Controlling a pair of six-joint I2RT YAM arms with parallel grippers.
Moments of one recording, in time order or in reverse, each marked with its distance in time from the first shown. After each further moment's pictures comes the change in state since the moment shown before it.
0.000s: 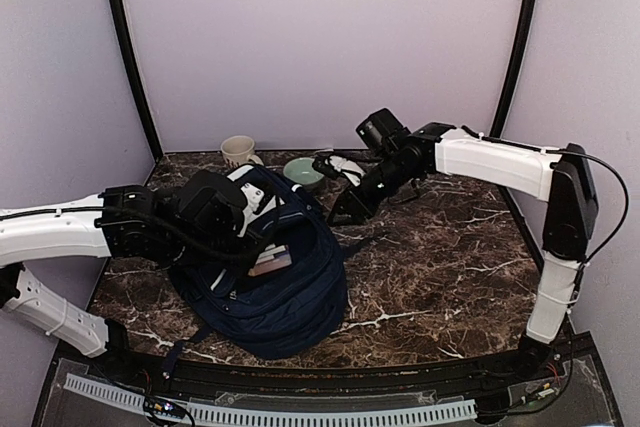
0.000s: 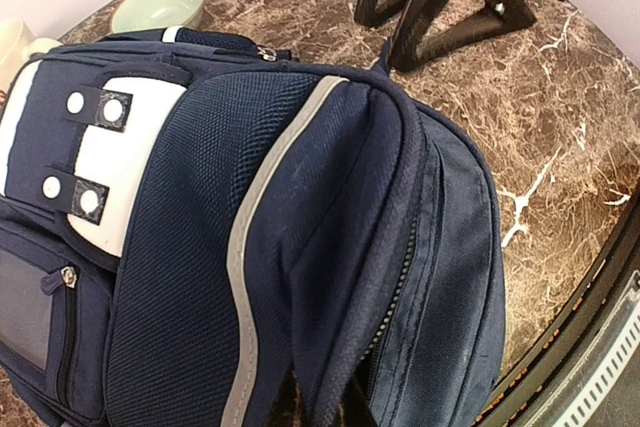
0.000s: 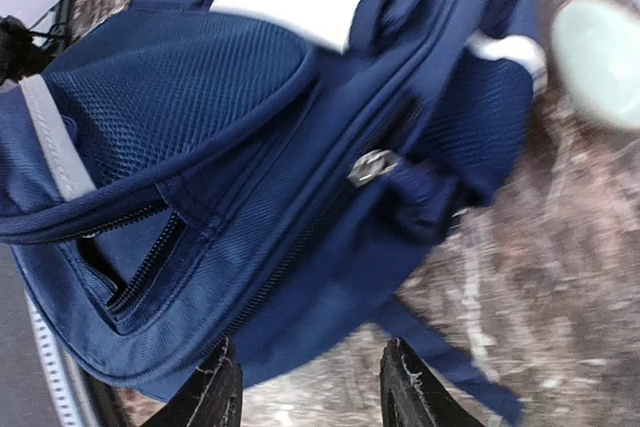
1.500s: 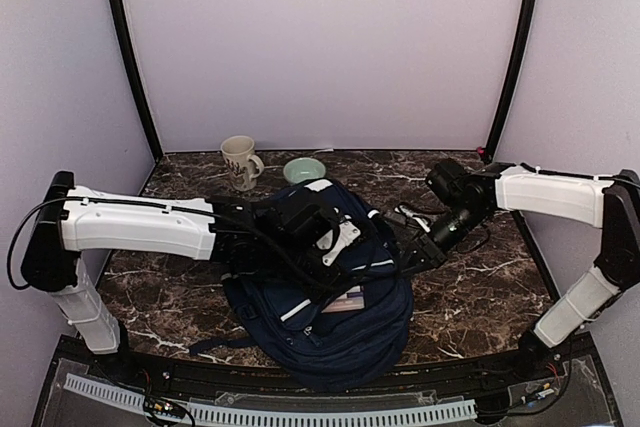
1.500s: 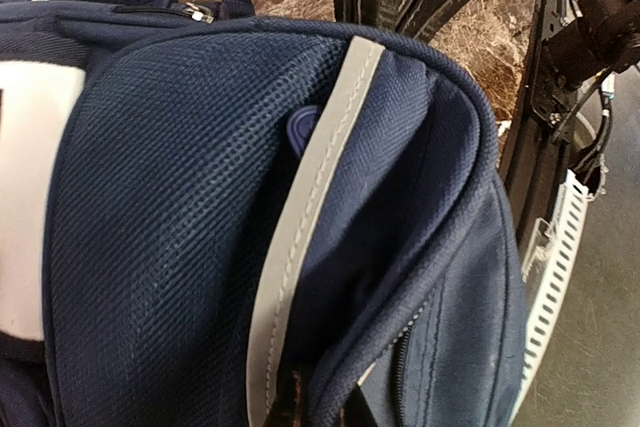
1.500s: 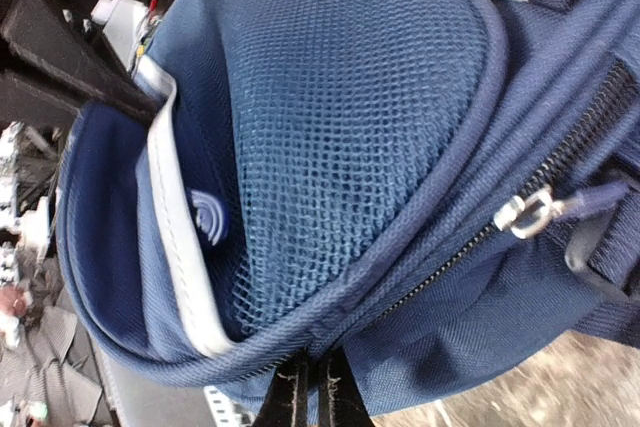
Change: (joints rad) left arm -0.030 0.443 0.202 0.202 0.419 0.147; right arm -0.174 -0.317 -0.567 -0.142 -0.377 -0.056
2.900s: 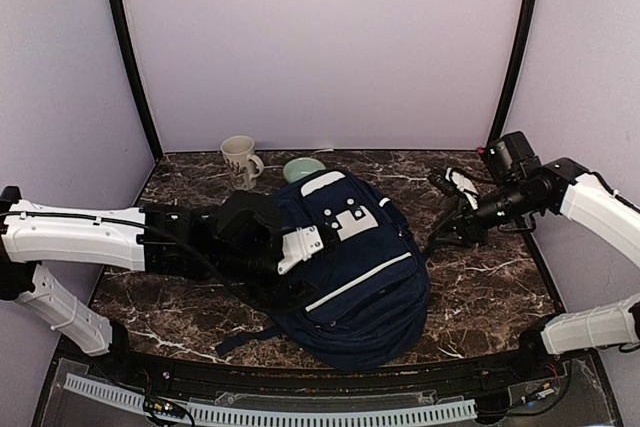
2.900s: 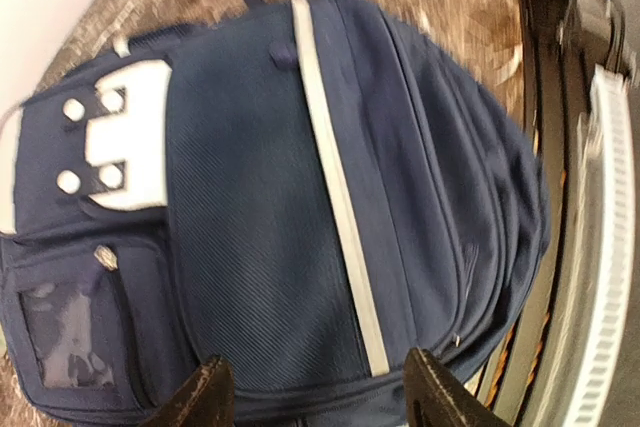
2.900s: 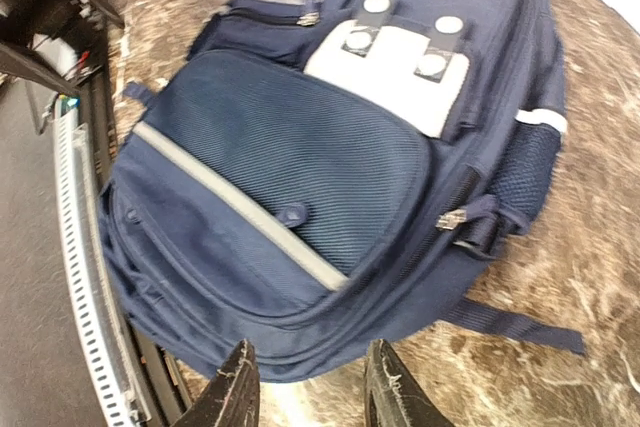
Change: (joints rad) left arm -0.030 -0.293 -0.192 0.048 -0.140 0.365; right arm -0.178 -0.401 -0.045 0.016 0.183 -0.145
